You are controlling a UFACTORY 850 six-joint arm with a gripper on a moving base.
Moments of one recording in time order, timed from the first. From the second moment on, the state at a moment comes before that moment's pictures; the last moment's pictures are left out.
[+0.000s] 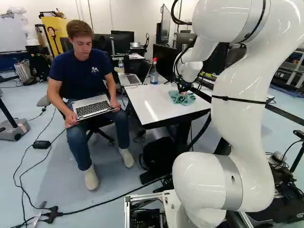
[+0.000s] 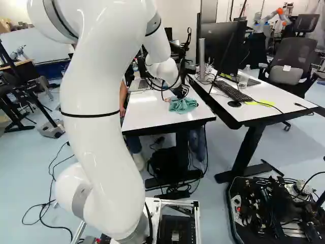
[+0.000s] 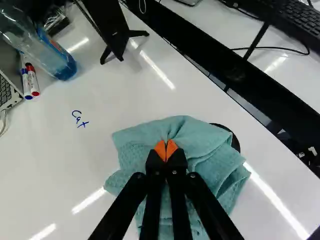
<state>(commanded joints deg) -14.1 -22.6 -63.4 10.8 -0.7 0.0</state>
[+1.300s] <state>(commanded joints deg) -9.9 -7.4 -45.8 10.8 -0.7 0.0</state>
